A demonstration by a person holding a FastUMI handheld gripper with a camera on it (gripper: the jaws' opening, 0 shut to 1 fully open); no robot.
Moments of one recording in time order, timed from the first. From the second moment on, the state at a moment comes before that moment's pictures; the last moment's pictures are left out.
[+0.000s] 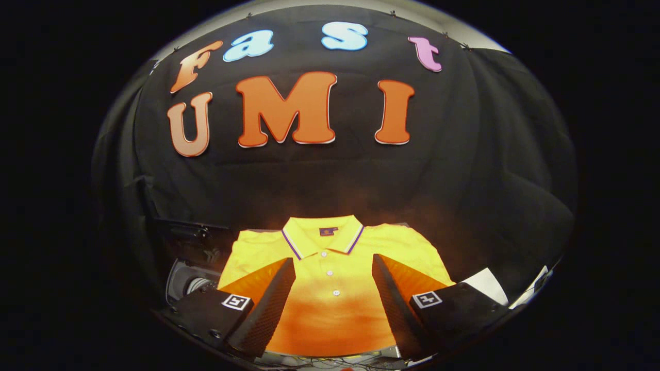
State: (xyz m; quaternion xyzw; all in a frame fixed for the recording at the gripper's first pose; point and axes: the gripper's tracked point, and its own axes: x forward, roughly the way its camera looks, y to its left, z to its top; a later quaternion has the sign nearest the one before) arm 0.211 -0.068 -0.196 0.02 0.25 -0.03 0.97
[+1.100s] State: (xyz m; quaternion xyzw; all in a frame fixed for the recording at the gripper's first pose) arm 0.239 -0.062 -0.289 0.02 0.48 0.02 0.88
